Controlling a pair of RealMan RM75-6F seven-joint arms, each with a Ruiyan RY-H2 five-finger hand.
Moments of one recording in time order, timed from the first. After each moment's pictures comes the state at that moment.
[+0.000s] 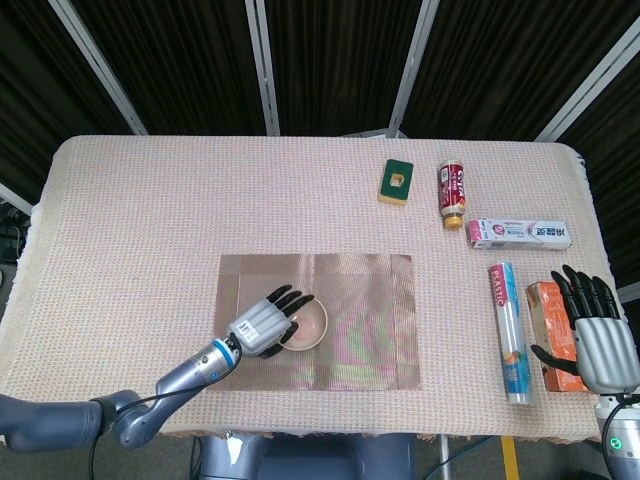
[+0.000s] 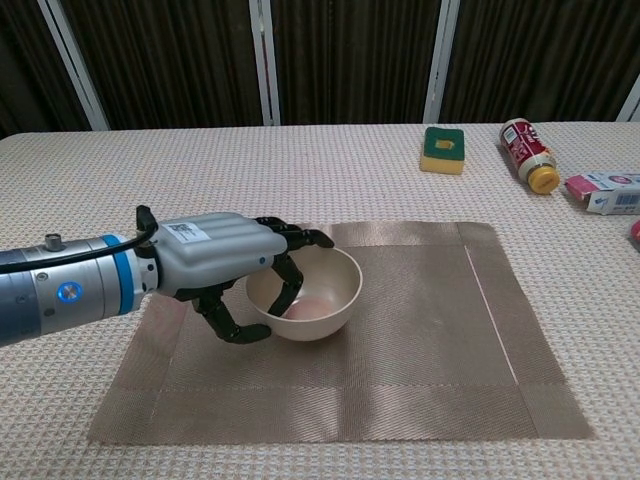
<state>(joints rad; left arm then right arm) -0.82 -1.60 -0.06 -1.55 1.31 0.80 0.42 0.11 -1.08 0.10 -1.66 -1.50 1.50 -0.02</state>
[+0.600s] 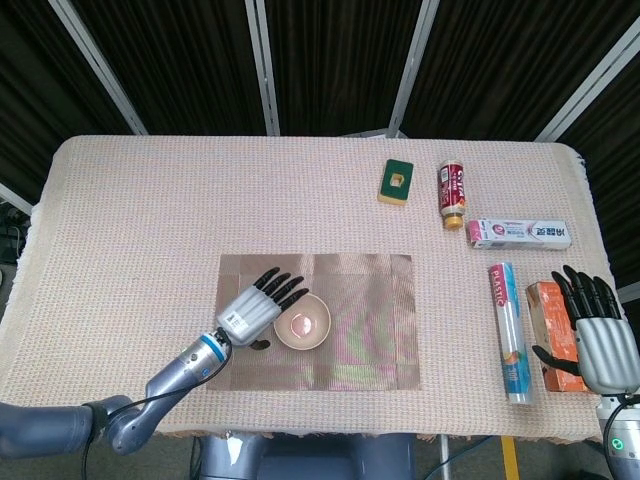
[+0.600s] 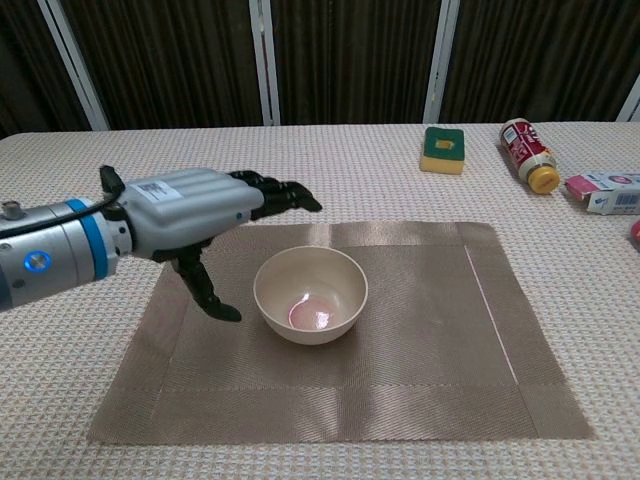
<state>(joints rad) -0.78 -1.53 -0.07 -1.64 1.28 0.95 0.52 0.10 -1.07 0.09 -1.67 -1.50 1.49 -0.04</state>
